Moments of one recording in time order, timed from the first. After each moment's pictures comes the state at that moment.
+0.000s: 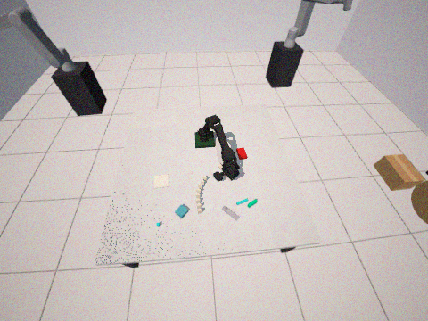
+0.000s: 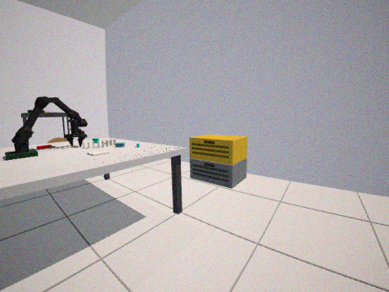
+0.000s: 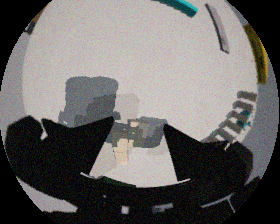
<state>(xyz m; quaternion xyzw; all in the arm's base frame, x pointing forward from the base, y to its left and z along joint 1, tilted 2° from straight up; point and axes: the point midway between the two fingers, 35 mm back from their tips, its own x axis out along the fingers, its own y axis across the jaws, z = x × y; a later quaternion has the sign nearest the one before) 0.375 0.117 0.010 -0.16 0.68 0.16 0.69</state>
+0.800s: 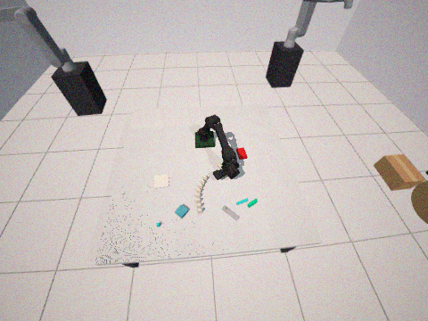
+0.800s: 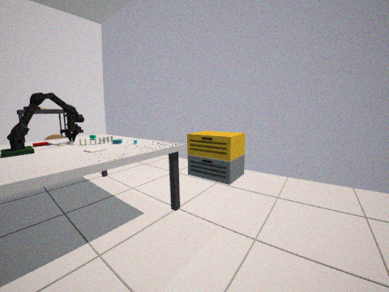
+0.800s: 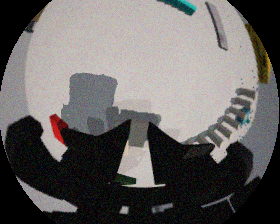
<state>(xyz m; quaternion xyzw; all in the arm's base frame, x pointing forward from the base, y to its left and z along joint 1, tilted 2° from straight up) 0.370 0.114 0.027 -0.17 0.70 0.16 0.68</state>
